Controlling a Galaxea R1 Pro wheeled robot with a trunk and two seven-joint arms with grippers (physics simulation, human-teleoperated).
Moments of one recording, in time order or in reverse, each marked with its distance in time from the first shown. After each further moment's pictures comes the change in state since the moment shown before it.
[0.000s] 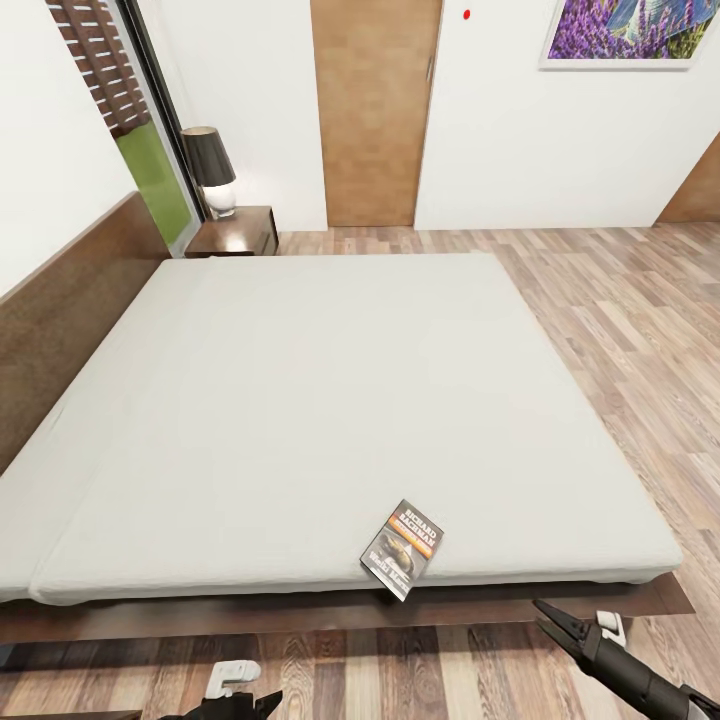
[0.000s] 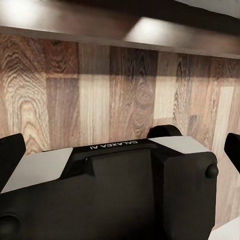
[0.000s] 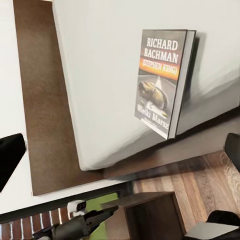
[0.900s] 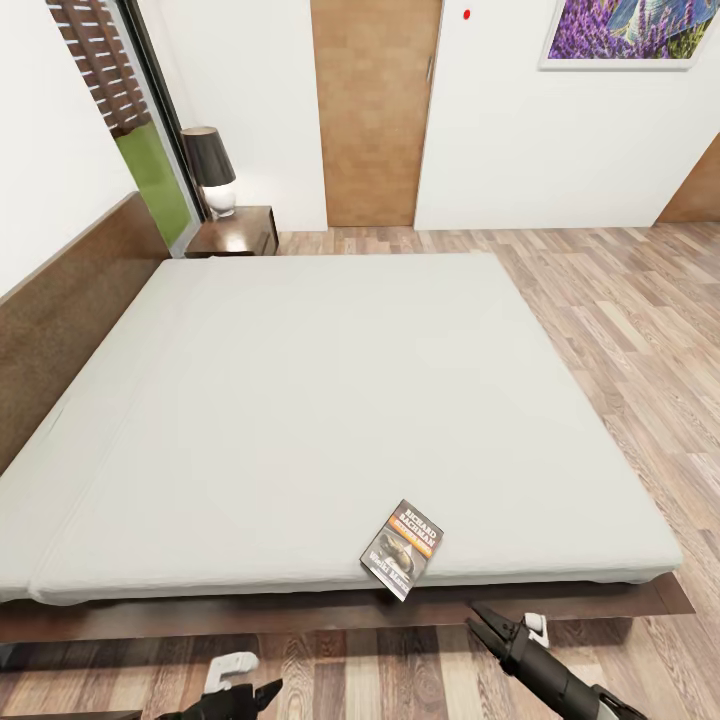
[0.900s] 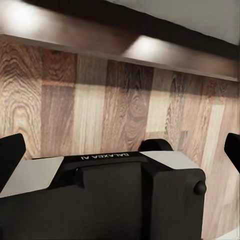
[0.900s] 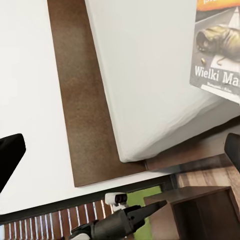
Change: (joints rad) left arm 0.000 0.001 0.002 -0.004 0.090 0.000 0.000; right arm 0.000 0.204 0.005 0.001 0.001 -0.010 0.003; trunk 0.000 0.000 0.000
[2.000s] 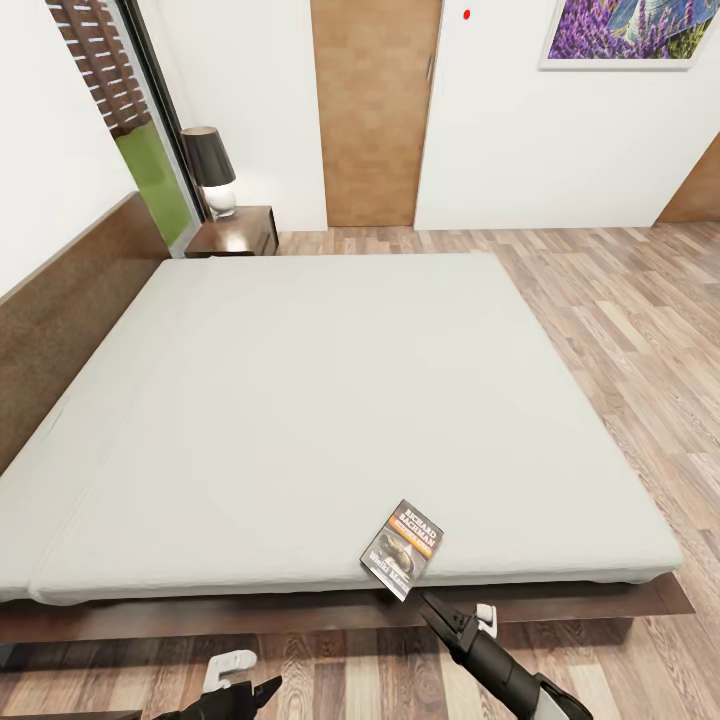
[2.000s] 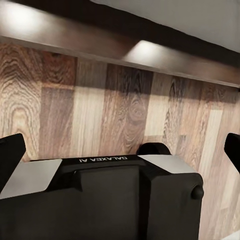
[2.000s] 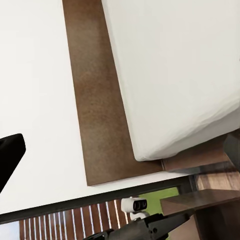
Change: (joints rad) left arm 0.000 0.001 0.002 0.000 0.022 -0.001 0.000; right arm -0.003 0.143 -0.002 -0.042 0.003 -0.039 -0.068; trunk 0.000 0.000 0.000
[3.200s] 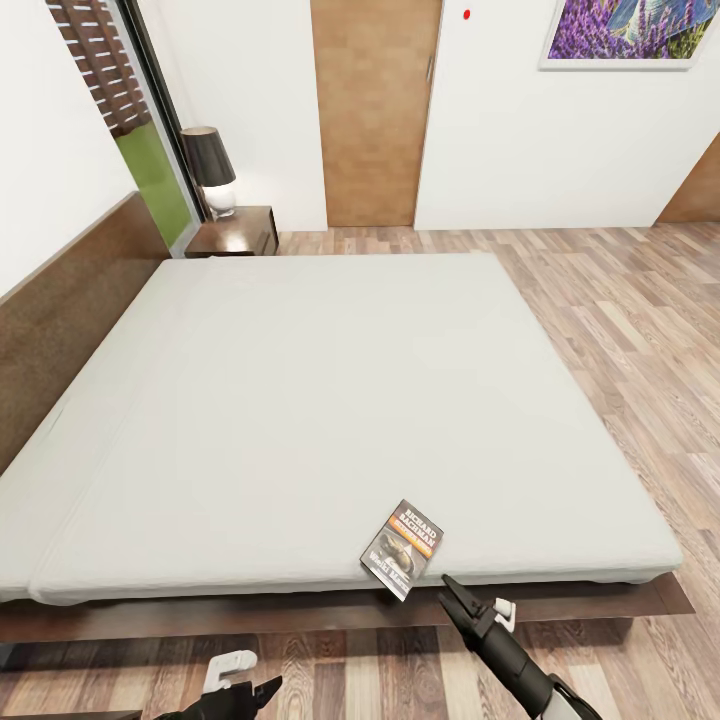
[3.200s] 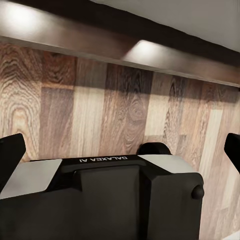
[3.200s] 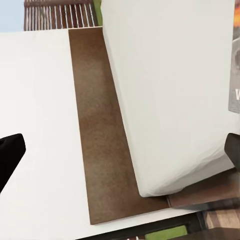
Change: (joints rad) left arm 0.000 -0.001 -0.003 0.001 0.000 -0.004 0.002; right arm 0.001 -0.001 -0.168 0.002 0.005 -0.001 0.002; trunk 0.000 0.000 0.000
